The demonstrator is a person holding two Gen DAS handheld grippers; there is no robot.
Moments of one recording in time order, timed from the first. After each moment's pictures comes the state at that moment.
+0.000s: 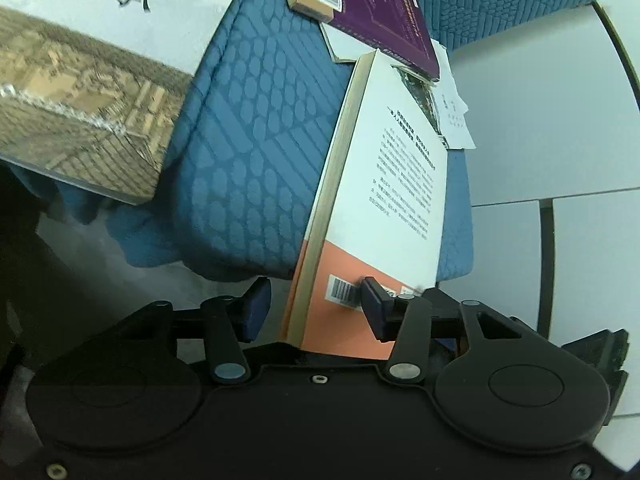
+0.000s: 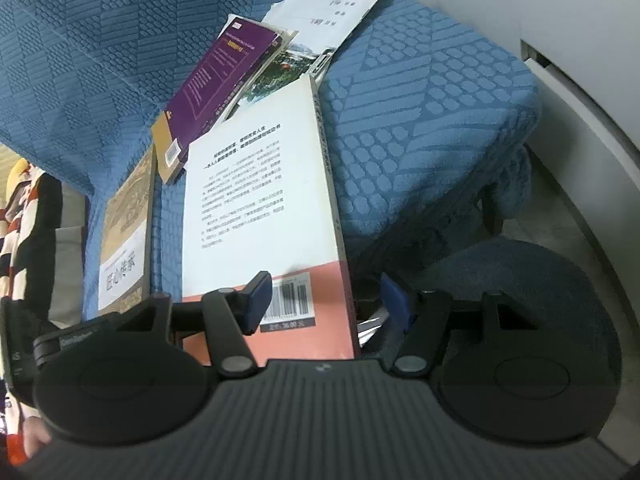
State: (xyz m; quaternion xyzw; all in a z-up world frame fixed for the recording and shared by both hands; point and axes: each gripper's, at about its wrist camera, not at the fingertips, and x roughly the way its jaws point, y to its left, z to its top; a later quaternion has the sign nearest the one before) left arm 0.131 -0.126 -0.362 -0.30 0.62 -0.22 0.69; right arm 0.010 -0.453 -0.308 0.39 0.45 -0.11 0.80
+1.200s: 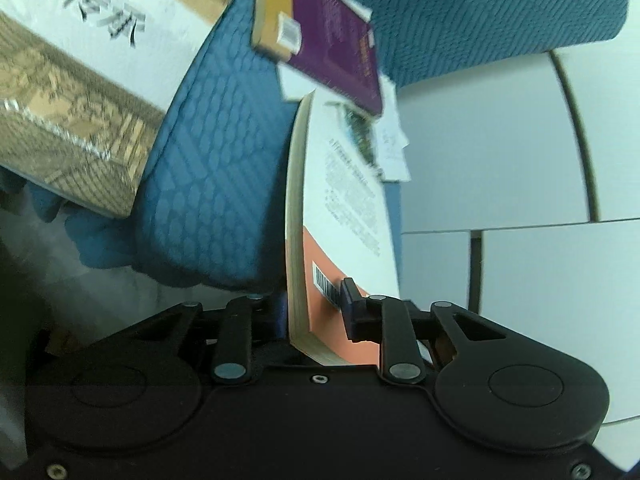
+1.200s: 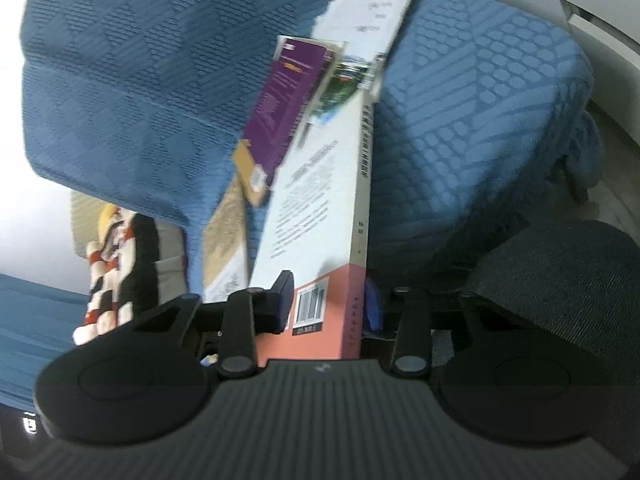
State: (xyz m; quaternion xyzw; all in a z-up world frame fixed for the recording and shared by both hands) left arm 0.133 -0.105 -0.336 -0.40 0.57 -0.25 0.67; right arm 0.004 -0.469 -0.302 0.52 0.37 -0.01 0.77
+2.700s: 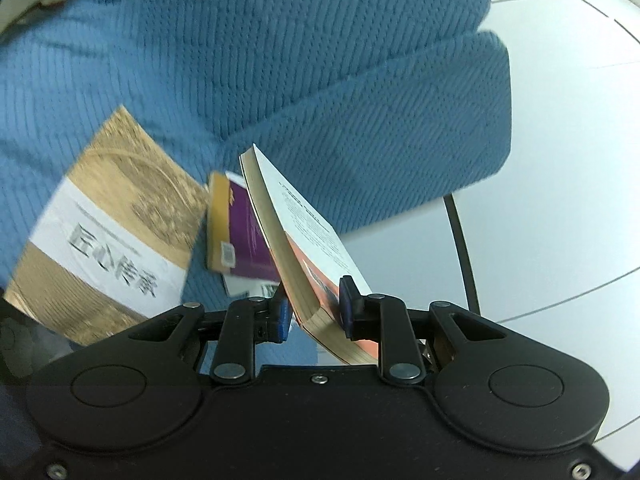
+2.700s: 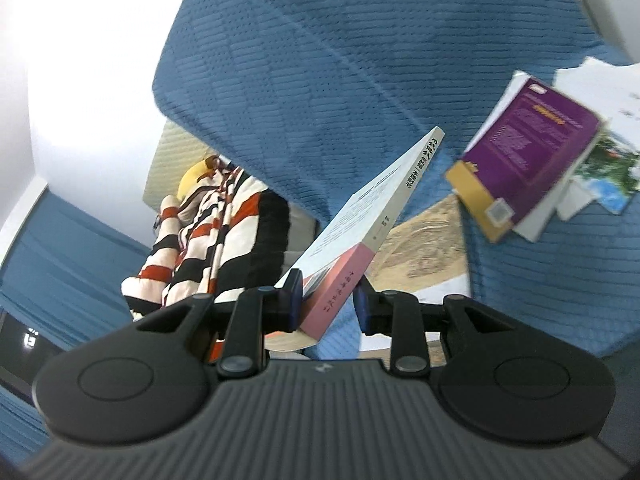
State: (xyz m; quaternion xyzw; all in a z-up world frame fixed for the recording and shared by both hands) left arm 0.160 0.068 -0.179 -0.46 0.42 -0.25 0.75; right arm 0.107 -0.345 -0.149 0.44 0.31 0.12 0.83
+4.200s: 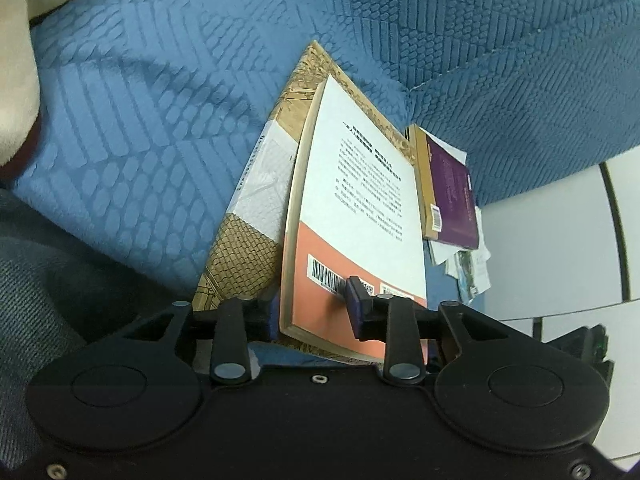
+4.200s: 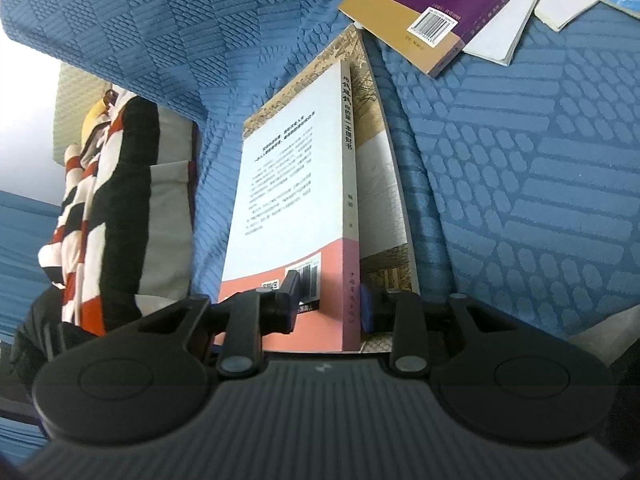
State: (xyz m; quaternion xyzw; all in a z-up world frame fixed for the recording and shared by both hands) left arm 0.172 0.107 -0.326 -0.35 0.54 -0.15 0.75; right arm 0.161 -0.277 -0.312 0.43 0.47 0.05 0.77
